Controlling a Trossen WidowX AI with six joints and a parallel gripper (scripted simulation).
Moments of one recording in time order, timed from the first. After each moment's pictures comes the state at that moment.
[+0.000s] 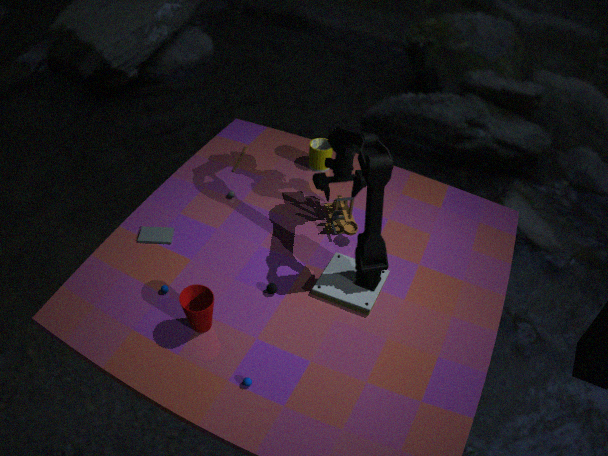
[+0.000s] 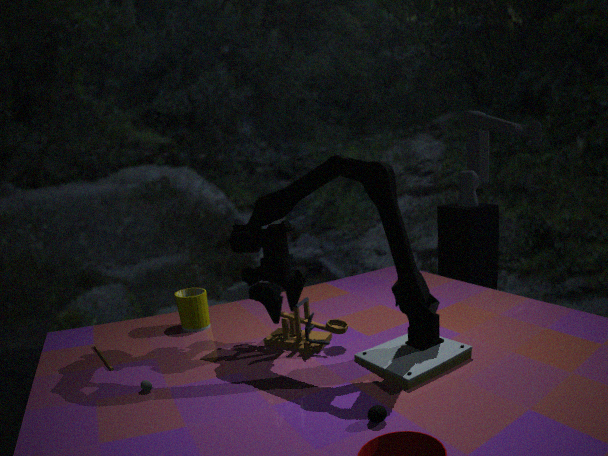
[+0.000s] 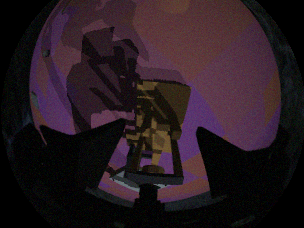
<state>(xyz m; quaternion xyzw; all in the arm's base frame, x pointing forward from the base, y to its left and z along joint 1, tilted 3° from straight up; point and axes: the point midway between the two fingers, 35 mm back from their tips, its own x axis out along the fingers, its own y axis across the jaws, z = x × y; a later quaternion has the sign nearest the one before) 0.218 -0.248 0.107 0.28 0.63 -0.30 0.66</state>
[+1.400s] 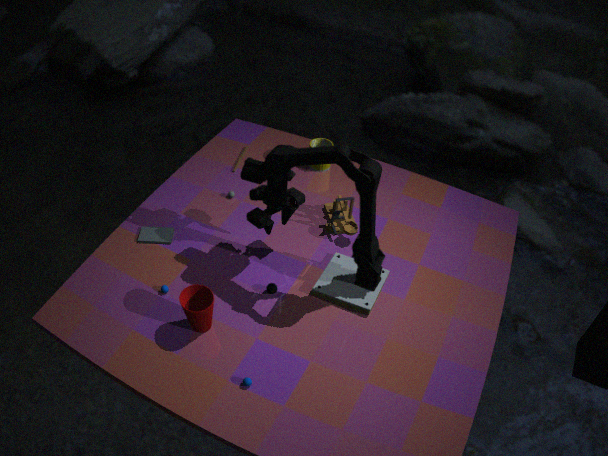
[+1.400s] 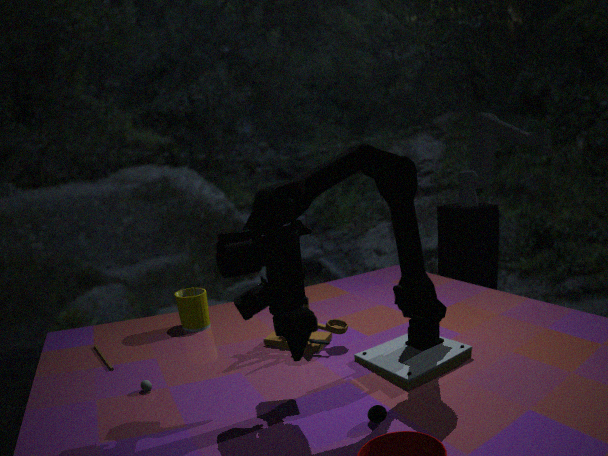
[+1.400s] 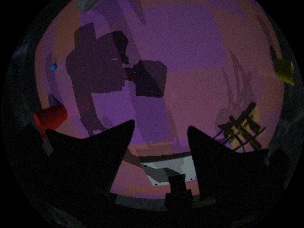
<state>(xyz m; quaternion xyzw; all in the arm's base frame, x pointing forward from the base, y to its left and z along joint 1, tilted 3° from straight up) 0.306 0.025 0.127 0.09 0.68 -0.10 0.72</state>
